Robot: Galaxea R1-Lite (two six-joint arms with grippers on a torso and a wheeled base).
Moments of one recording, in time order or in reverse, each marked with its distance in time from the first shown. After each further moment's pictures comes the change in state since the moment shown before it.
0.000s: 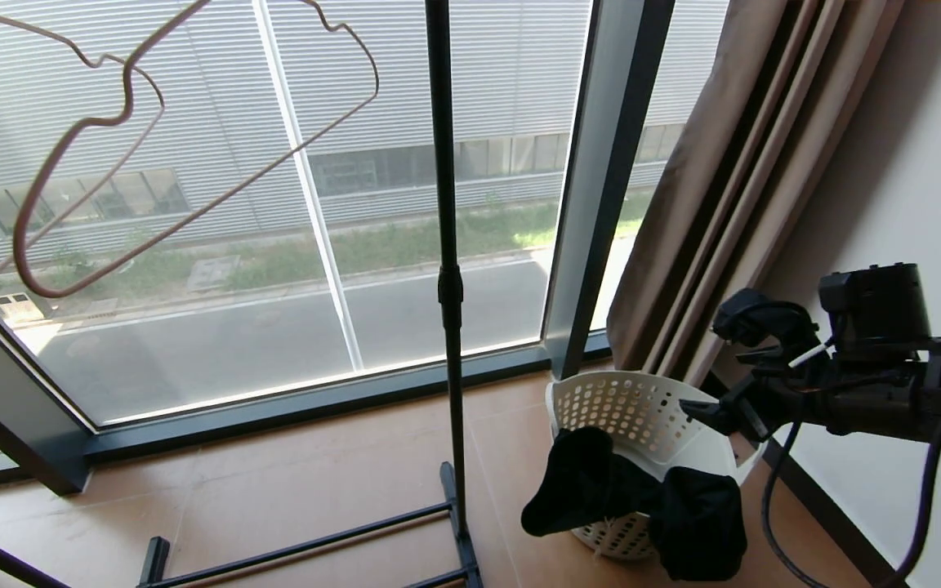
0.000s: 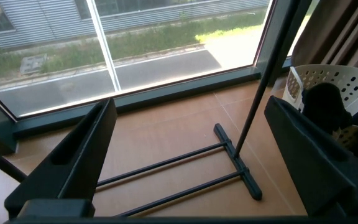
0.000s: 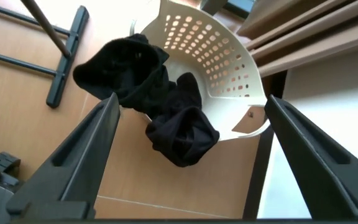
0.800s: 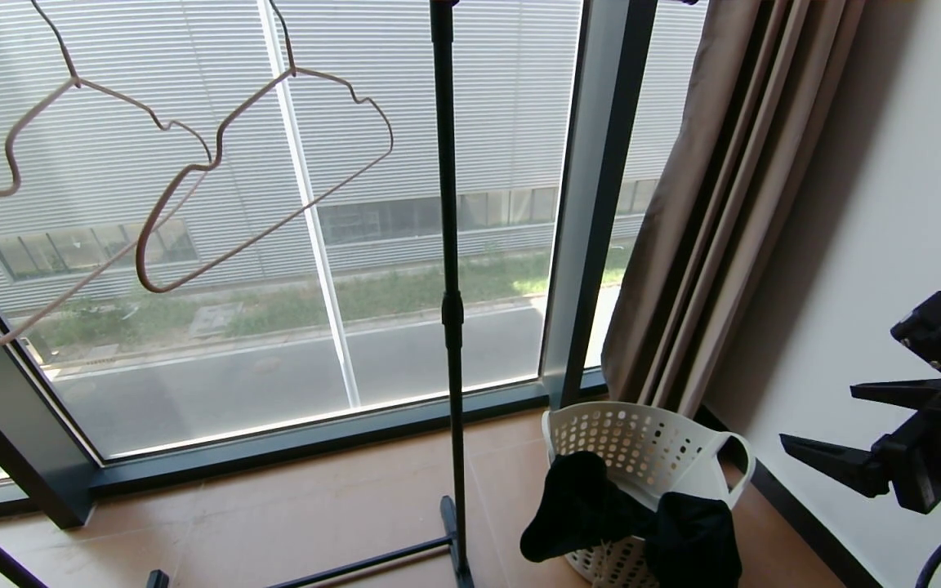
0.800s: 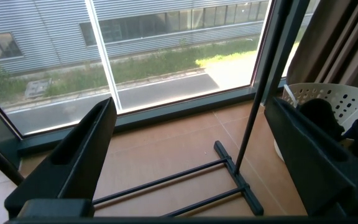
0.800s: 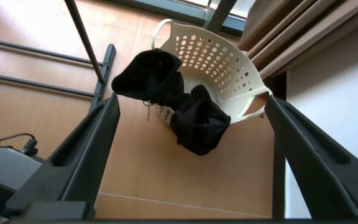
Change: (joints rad) left arm 0.000 0.000 0.002 -0.002 0.000 0.000; right arm -0.077 -0.472 0.147 0.269 0.138 0.113
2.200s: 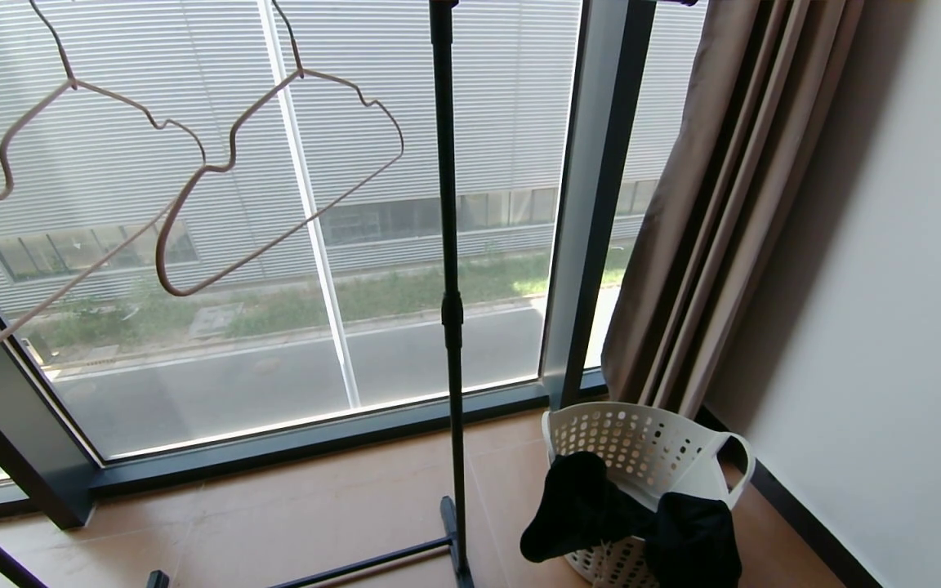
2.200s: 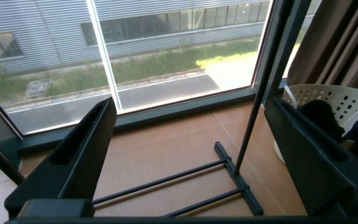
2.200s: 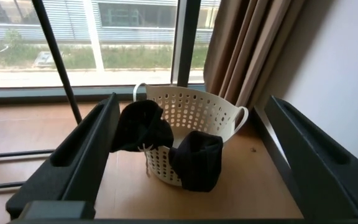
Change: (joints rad) left arm 0.001 -0.002 0.001 -0.004 0.005 -0.004; right arm -0.107 -1.125 0.600 0.007 -0.039 0.245
